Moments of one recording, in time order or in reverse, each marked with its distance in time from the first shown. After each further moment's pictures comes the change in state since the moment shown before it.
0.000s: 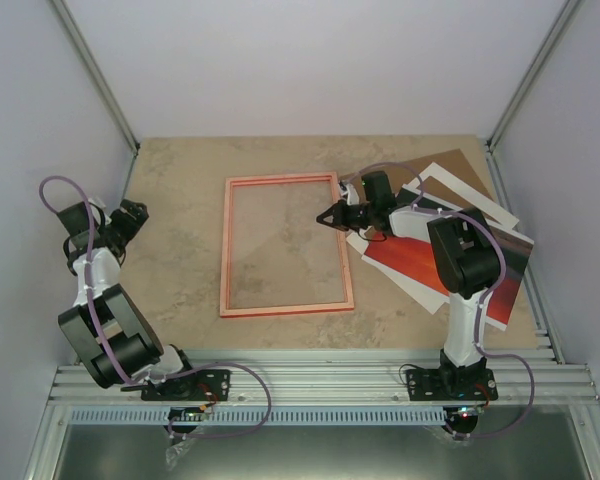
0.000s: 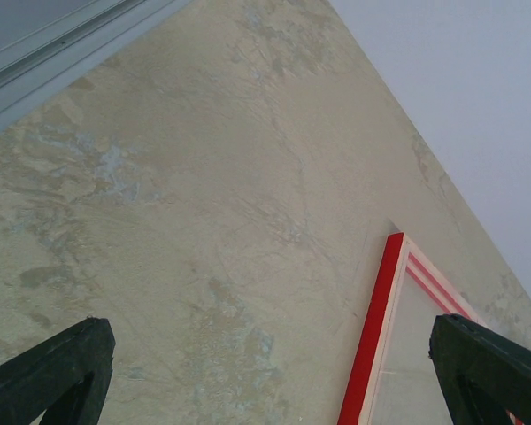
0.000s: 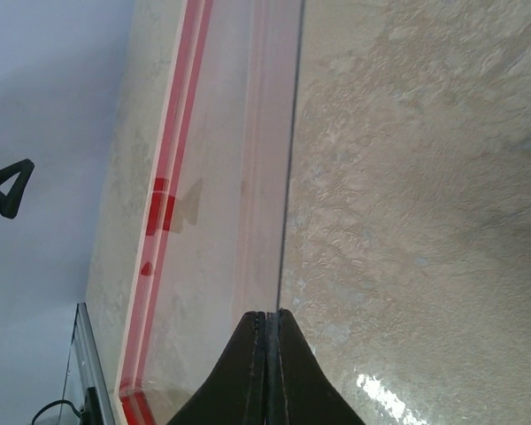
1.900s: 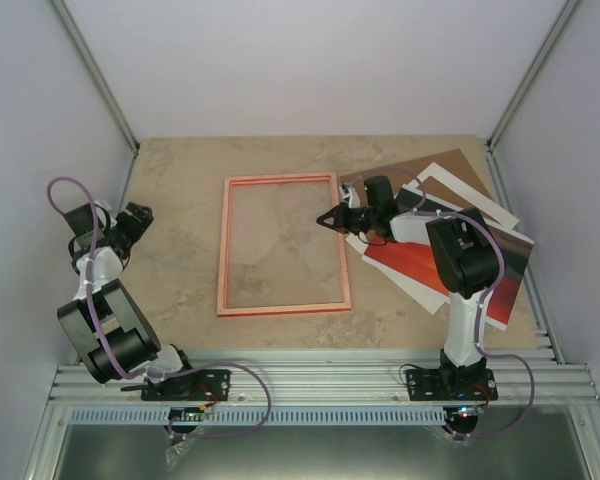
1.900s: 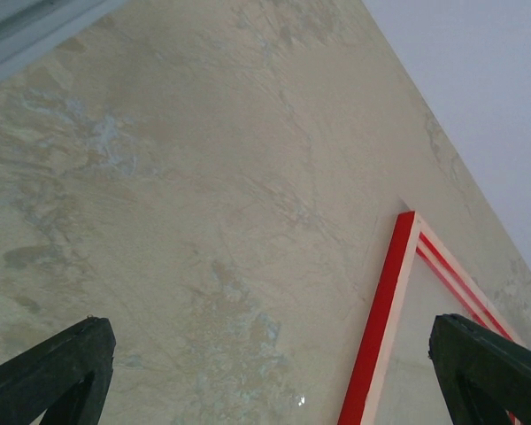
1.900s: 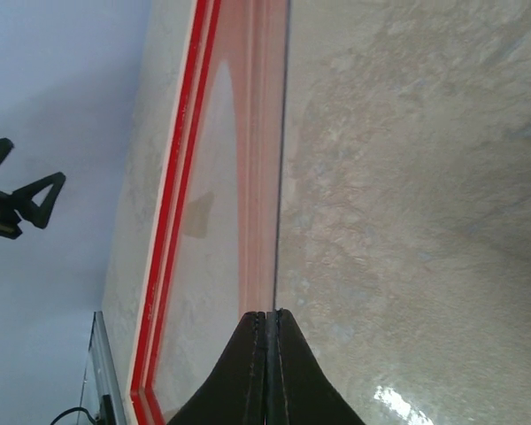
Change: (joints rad) left arm -0.016 0.032 -0.013 0.010 0.000 0.000; right arm -0.003 0.001 -0.066 0.116 -0.011 0.064
